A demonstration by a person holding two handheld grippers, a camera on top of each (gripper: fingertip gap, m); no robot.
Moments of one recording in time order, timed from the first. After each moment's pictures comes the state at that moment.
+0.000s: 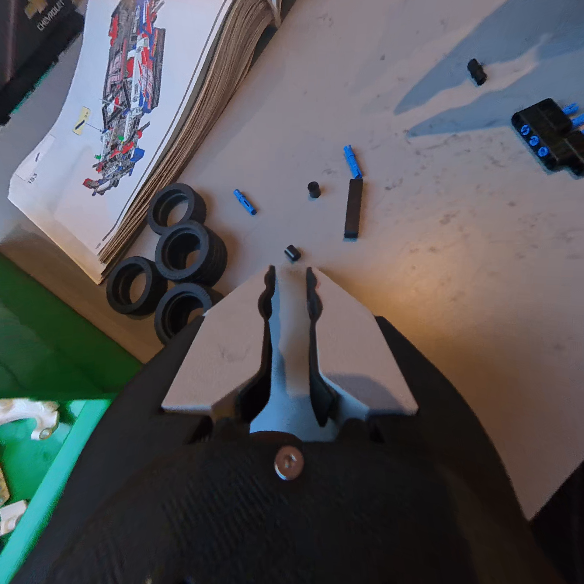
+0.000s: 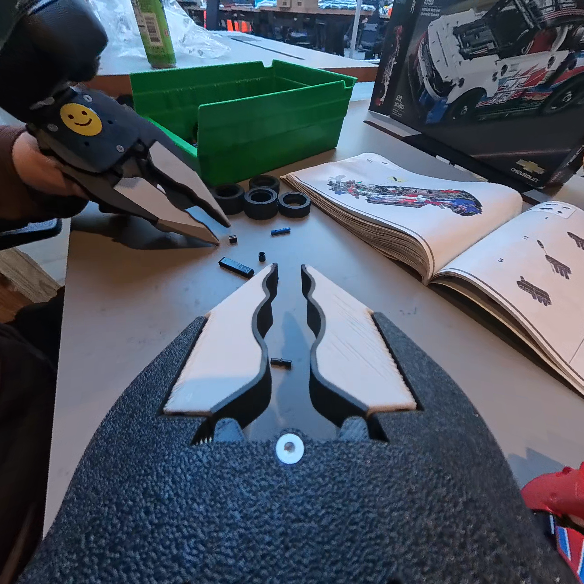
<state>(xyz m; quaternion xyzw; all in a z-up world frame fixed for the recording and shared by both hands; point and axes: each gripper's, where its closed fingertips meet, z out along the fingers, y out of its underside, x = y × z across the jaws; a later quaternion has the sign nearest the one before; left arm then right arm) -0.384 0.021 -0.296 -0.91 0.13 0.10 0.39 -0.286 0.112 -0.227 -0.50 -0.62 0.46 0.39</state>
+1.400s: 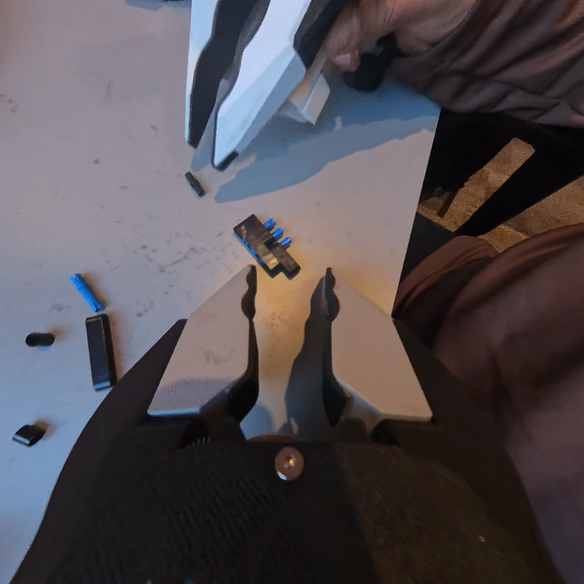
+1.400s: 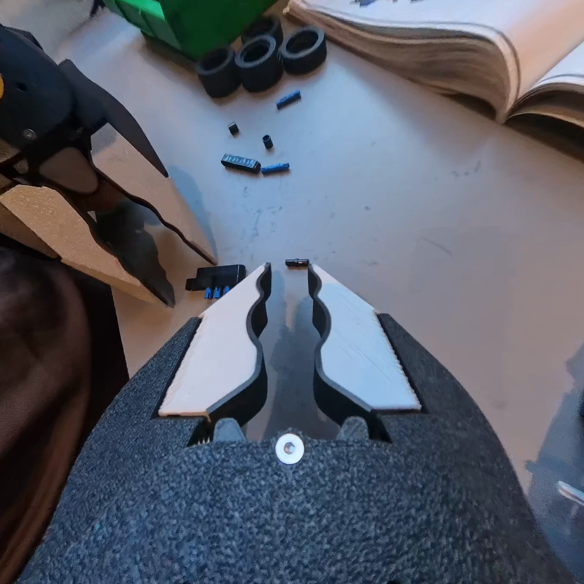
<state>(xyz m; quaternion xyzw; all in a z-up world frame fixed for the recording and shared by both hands) -0.224 0.035 -0.297 -0.89 0.23 -0.17 0.34 -0.244 0.113 -0.284 -0.62 -0.64 0.41 0.19</state>
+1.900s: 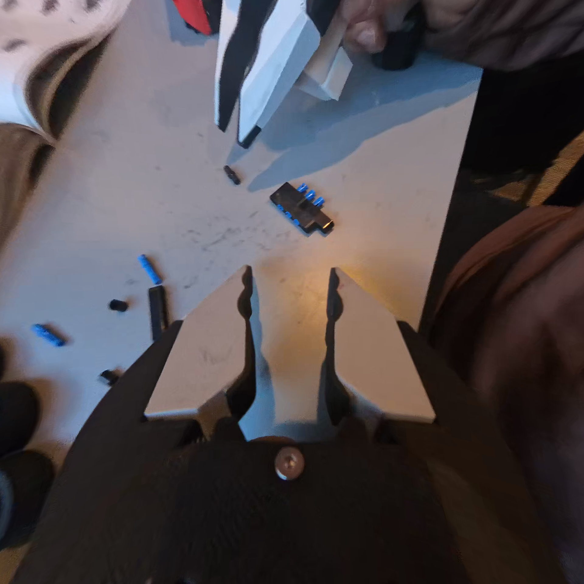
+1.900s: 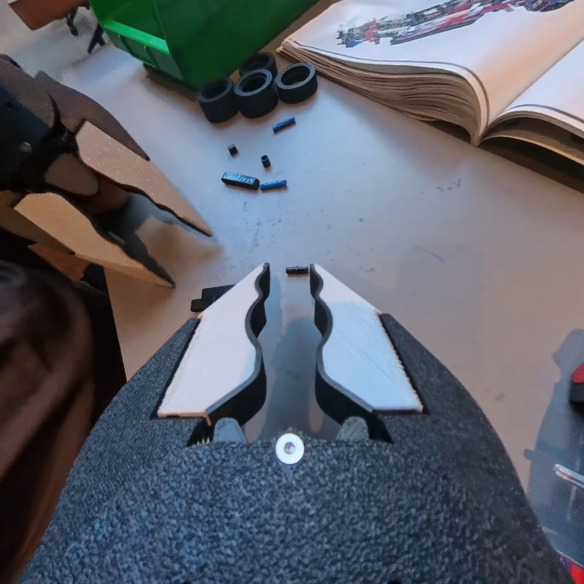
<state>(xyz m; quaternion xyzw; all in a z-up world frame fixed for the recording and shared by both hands) -0.250 0.028 -0.296 -0.87 0.27 -0.06 0.40 -0.244 0.114 -0.276 -0.61 -0.63 0.42 0.23</state>
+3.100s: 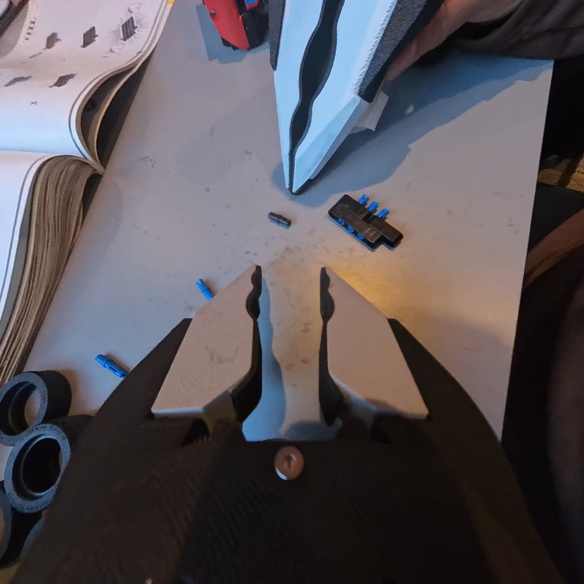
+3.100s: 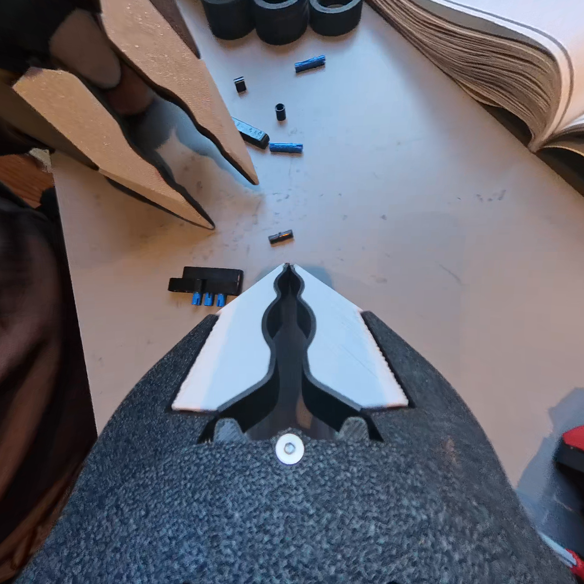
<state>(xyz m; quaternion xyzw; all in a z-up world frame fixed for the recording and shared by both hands) -0.275 0.062 -0.296 -0.86 0.30 -0.04 0.41 -0.251 0.106 -0.300 -0.57 -0.72 0.35 0.20</state>
